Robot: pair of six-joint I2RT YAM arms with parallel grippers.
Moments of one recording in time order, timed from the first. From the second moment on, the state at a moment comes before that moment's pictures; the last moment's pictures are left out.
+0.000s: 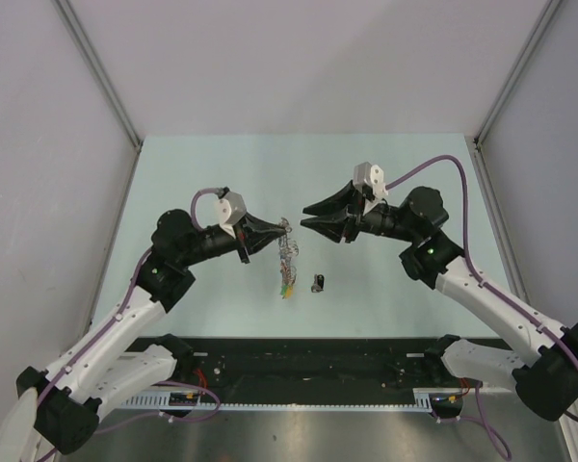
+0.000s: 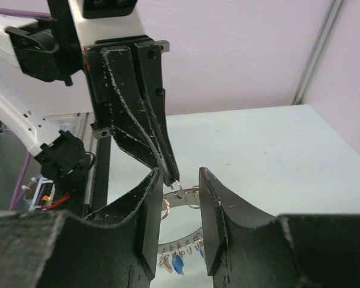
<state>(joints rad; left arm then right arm) -0.55 0.86 0.75 0.17 0.66 -0.07 0.63 1.10 0.91 0.44 -0.77 0.13</state>
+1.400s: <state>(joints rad) -0.54 0.71 0.61 0.13 0.29 -0.12 0.76 1.28 0.96 0.09 -0.48 0.01</state>
